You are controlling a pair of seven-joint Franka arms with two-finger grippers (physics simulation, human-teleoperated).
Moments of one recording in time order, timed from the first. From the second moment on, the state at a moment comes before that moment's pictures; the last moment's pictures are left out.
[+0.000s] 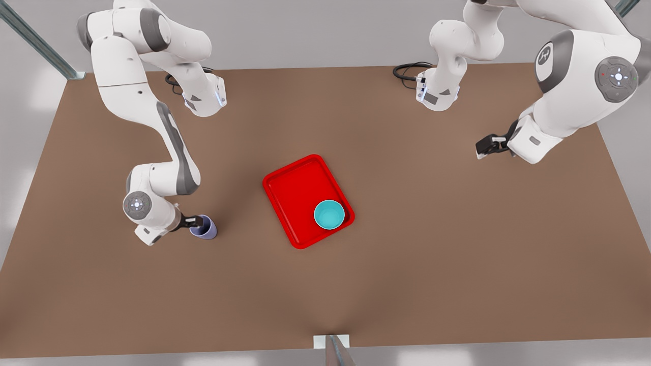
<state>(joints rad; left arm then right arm) -0.35 0.13 0.23 -1.35 -0.10 1.35 -0.18 0.05 0.44 0.02 -1.90 -0.05 2.23 0.06</state>
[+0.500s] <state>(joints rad) -0.35 0.13 0.23 -1.35 -0.10 1.35 -0.05 0.06 0.50 0.02 -1.91 -0.04 2.26 0.14</state>
